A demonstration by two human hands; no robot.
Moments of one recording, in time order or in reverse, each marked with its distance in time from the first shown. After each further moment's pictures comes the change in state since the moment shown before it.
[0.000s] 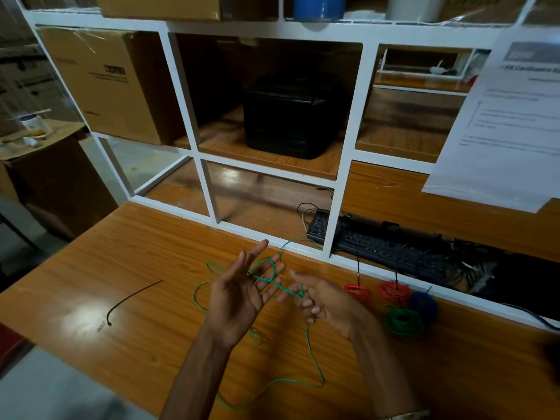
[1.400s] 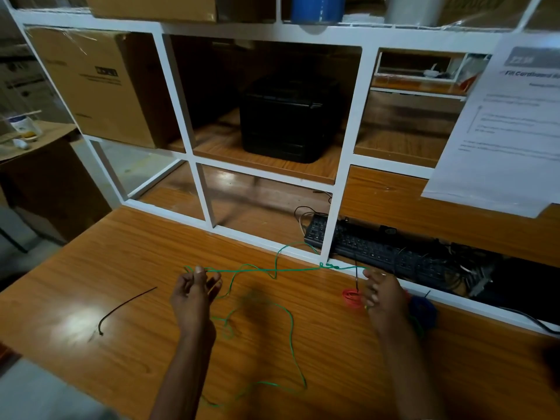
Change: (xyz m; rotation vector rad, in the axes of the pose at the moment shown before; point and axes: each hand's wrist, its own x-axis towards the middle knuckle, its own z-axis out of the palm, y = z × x) left_hand 0.034 0.013 -0.069 0.279 0.679 0.558; right_hand 0.007 0.030 -0.090 0.766 0.759 -0.132
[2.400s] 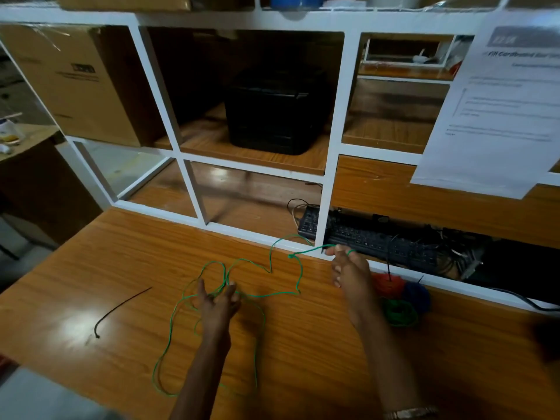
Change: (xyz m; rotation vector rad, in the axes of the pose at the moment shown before) left_hand -0.011 -0.061 0.003 0.198 -0.105 -0.257; right_hand -0.032 0.018 0.039 -0.362 -0.175 -0.380
